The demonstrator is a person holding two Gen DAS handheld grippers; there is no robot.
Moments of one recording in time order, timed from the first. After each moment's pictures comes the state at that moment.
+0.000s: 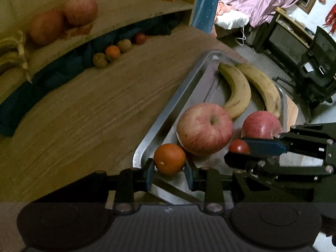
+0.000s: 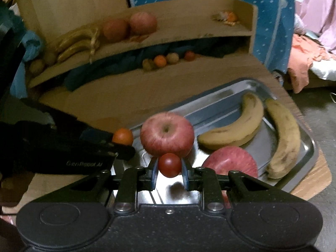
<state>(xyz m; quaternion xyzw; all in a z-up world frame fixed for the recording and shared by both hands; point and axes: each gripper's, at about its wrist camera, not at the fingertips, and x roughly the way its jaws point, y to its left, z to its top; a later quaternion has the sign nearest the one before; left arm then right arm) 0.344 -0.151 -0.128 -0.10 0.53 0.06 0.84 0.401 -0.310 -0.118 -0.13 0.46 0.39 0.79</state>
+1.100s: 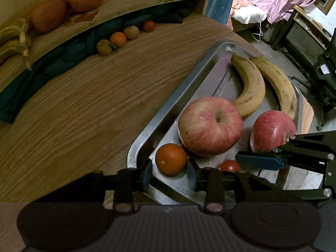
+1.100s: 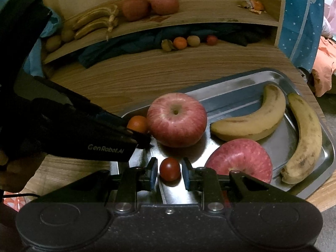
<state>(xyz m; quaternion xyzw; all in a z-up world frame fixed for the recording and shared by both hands) 0.359 -0.160 -0.140 -0.11 0.55 0.09 0.82 0.410 -0.309 -0.134 -0.16 0.48 0.45 0.74</state>
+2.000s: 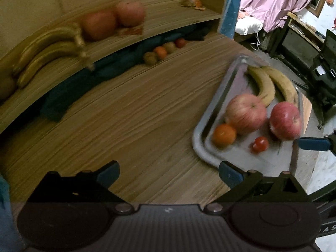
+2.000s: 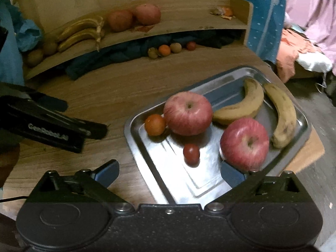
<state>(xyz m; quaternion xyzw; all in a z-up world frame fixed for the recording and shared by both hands) 0.282 -0.096 -0.104 -0.08 0.52 0.09 0.85 0.339 -0.293 -0.100 -0.14 0.48 0.32 0.80</state>
